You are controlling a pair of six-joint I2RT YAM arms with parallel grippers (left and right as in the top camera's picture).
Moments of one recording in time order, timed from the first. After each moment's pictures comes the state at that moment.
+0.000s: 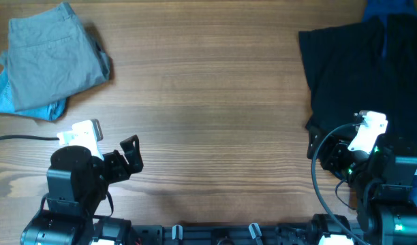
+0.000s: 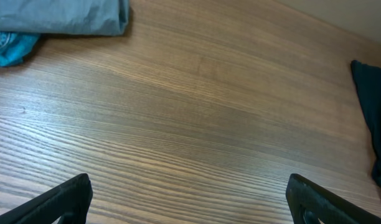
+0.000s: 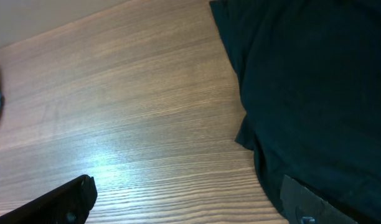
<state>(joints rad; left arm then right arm) -0.15 0.58 0.90 -1.02 -0.03 -0.41 -0.08 0.61 0.86 -0.93 -0.15 0.22</state>
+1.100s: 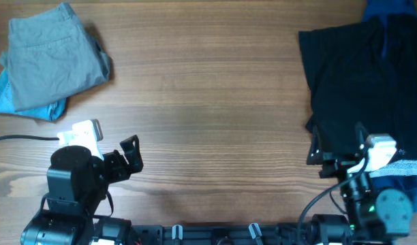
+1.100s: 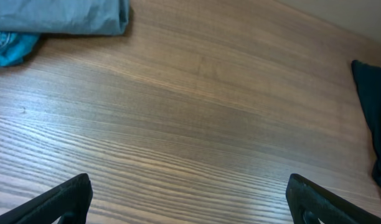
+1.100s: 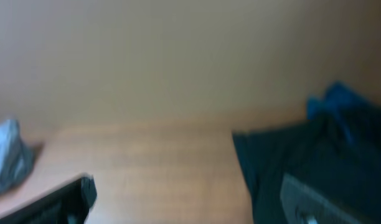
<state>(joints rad) -0.15 0.59 0.89 -1.02 -0.03 -0.41 -0.04 0.13 0.47 -0.37 -0.15 0.14</state>
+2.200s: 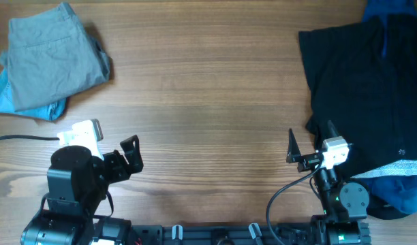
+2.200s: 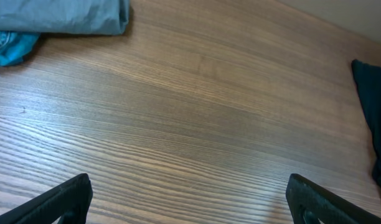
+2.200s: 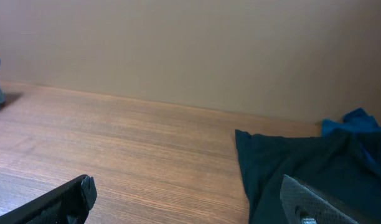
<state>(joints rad) -0.15 0.58 0.89 -1.02 -0.03 -0.41 0.03 0.02 0.01 0.01 -0.15 -0.08</state>
